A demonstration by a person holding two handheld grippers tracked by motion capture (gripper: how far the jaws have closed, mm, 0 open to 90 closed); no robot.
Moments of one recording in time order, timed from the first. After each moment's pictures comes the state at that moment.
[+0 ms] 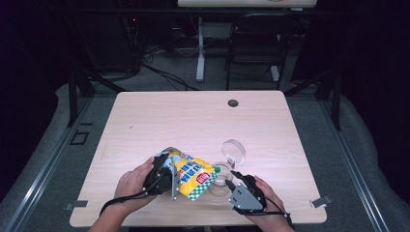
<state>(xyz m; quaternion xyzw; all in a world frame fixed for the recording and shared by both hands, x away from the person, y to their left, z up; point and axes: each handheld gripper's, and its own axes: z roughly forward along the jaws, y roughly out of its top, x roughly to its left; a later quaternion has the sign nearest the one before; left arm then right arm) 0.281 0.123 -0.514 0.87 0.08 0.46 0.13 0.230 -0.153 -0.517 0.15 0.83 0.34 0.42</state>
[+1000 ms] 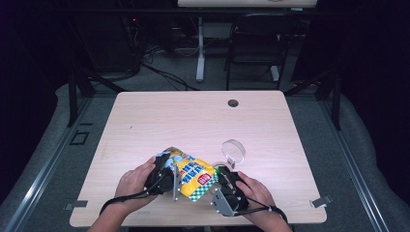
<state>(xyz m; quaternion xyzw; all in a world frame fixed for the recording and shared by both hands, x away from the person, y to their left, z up) 0.280 0.119 -0.512 0.87 0.07 0.47 0.13 0.239 -0.114 -0.523 0.02 0.82 0.24 0.52</state>
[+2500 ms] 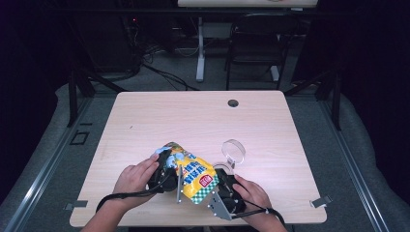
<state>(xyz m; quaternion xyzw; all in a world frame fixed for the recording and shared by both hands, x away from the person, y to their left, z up) 0.278 0.110 -0.500 0.86 0.01 0.50 0.08 0.235 -0.108 -0.528 0.01 0.81 0.26 0.52</state>
